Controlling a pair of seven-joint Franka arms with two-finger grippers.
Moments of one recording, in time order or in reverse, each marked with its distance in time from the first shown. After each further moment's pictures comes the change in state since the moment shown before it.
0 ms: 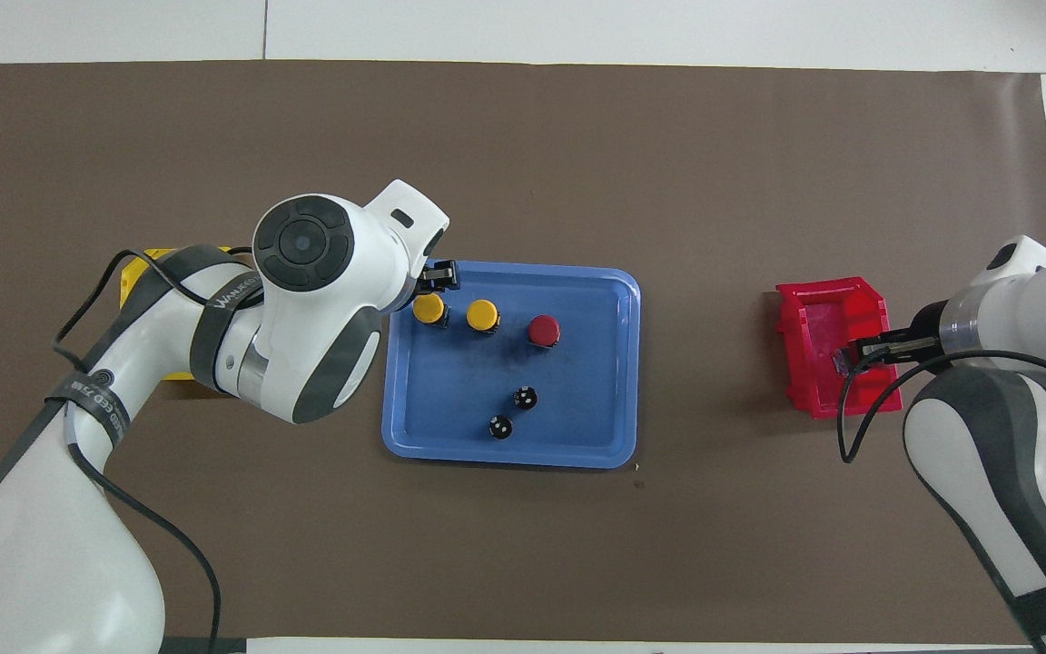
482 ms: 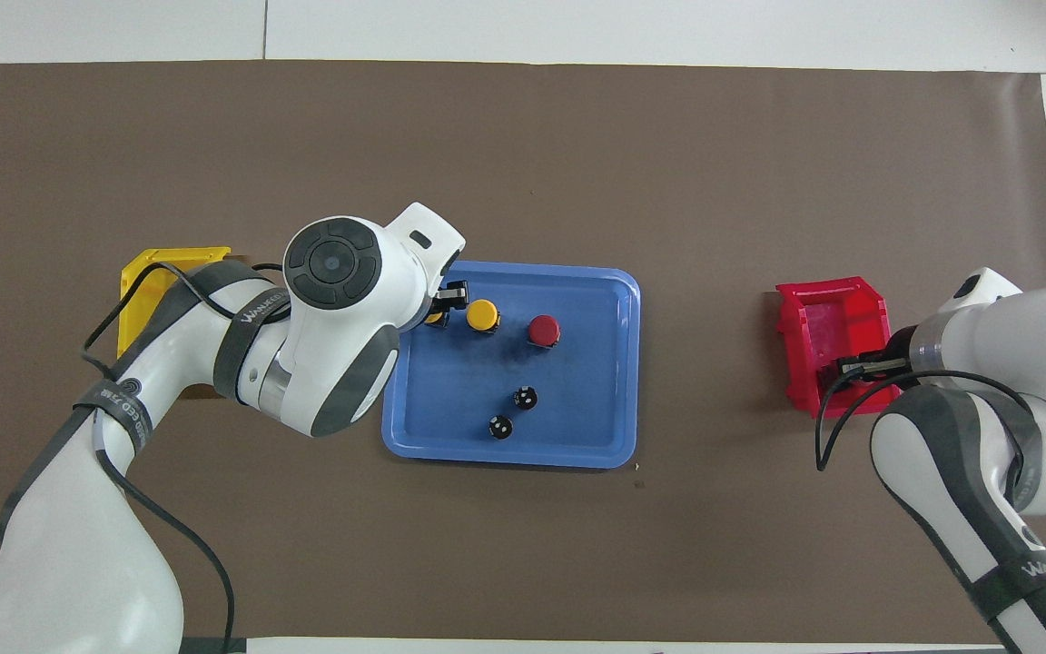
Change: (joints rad) left arm -0.002 0.000 0.003 -0.021 0.000 0.000 -0.011; right arm -0.003 0.030 0.001 -0.088 0.000 0.111 0.000
